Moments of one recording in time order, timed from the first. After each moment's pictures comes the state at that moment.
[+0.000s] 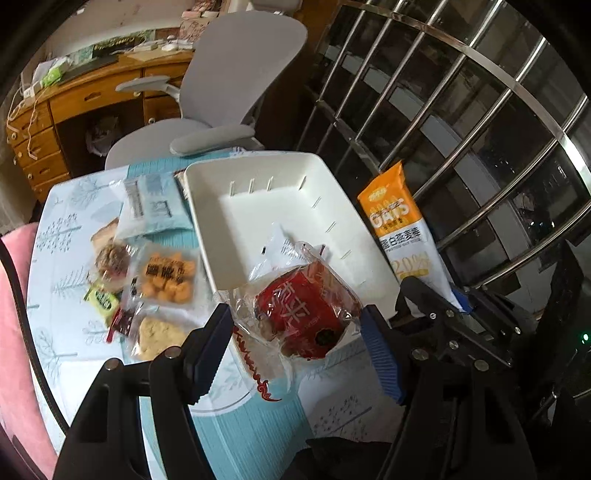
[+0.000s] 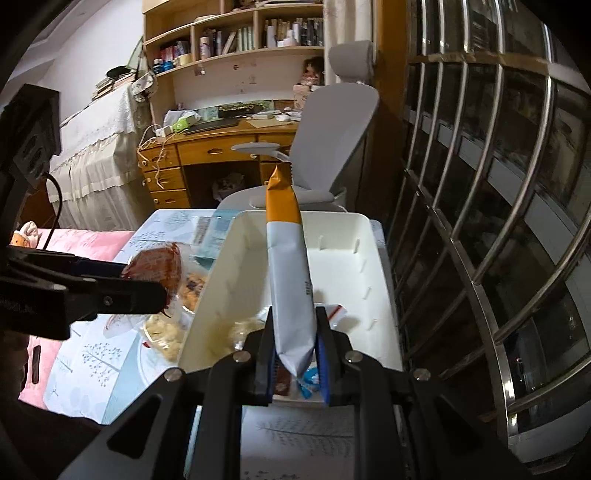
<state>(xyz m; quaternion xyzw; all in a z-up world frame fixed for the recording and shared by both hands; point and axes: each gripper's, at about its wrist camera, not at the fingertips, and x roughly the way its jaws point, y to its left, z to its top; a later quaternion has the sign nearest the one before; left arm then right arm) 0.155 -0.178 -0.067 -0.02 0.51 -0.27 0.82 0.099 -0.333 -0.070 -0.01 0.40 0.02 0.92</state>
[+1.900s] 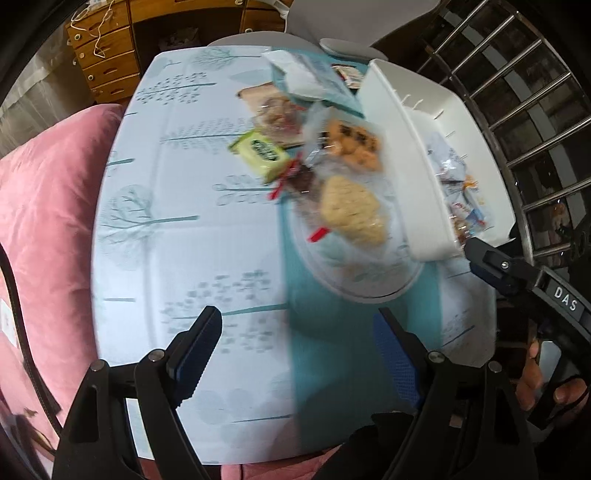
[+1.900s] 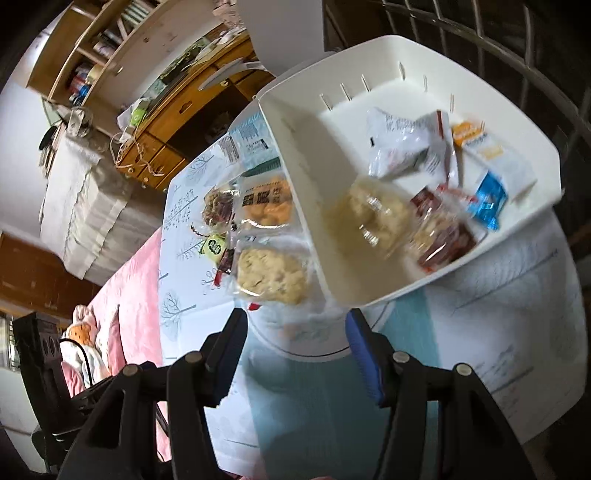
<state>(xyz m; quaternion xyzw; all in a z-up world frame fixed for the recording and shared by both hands) 0.135 0.041 -0.148 -0.01 0.64 -0.13 0.76 0.113 -0.224 -0.157 0.28 0.55 0.00 0.79</state>
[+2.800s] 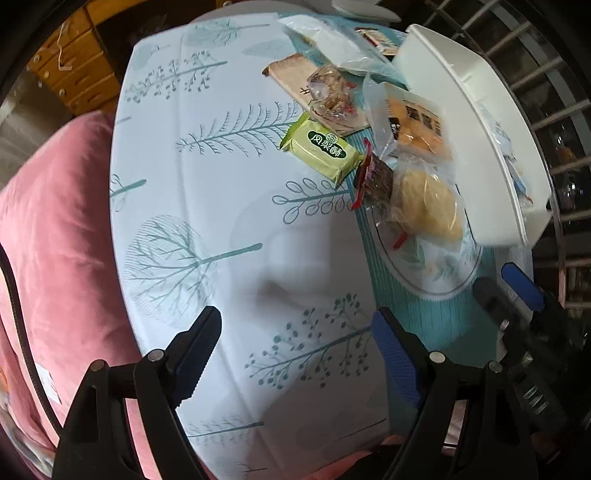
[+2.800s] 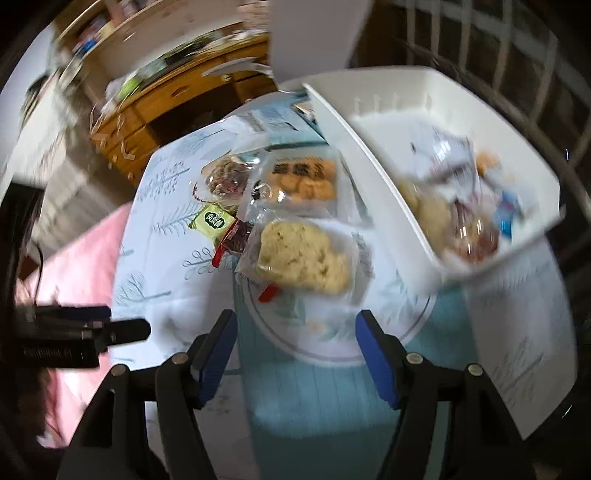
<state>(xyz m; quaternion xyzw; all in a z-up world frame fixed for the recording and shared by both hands) 0.210 0.081 -0.193 0.05 0.69 -0.16 0.70 0.122 -0.117 -0.181 0.12 0.53 -0.07 0.84</state>
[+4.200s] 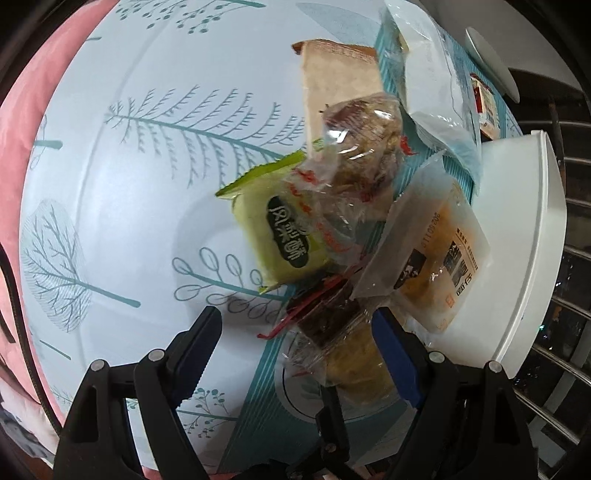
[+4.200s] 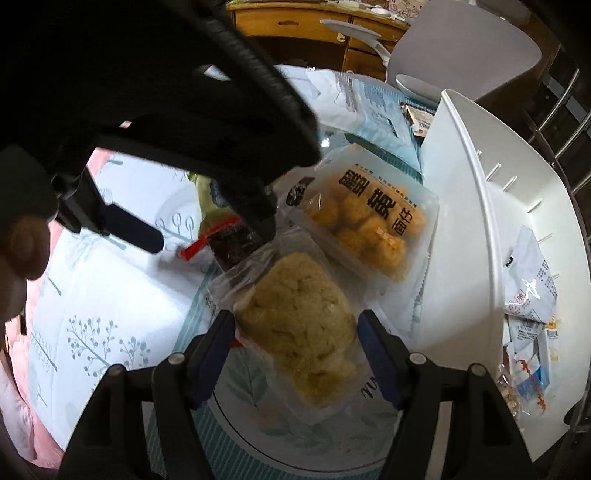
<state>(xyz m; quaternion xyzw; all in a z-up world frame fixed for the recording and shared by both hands) 0.301 0.017 -0.266 -0.18 0.76 -0.01 0.62 0.198 -0.105 -0.237 -0.10 0.59 0.08 0.80</state>
